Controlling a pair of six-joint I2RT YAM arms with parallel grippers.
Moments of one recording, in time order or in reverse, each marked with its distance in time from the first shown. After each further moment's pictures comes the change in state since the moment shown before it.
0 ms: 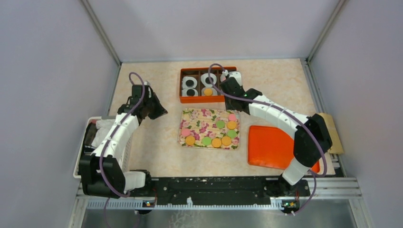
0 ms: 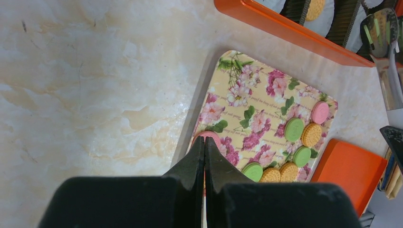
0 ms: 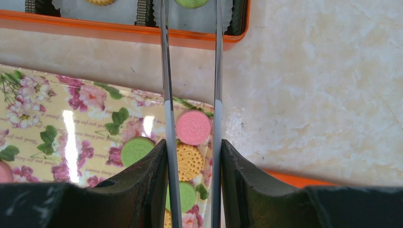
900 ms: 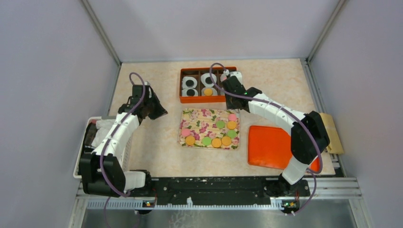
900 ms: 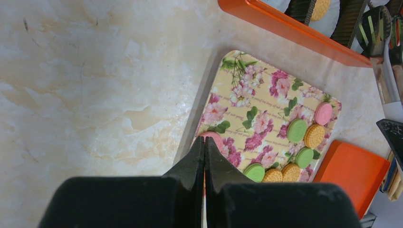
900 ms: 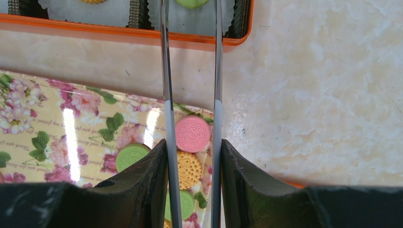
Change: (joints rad) left arm 0.000 0.016 0.000 0.001 -0.006 0.000; right arm -0.044 0.059 0.000 0.043 -0.063 -0.024
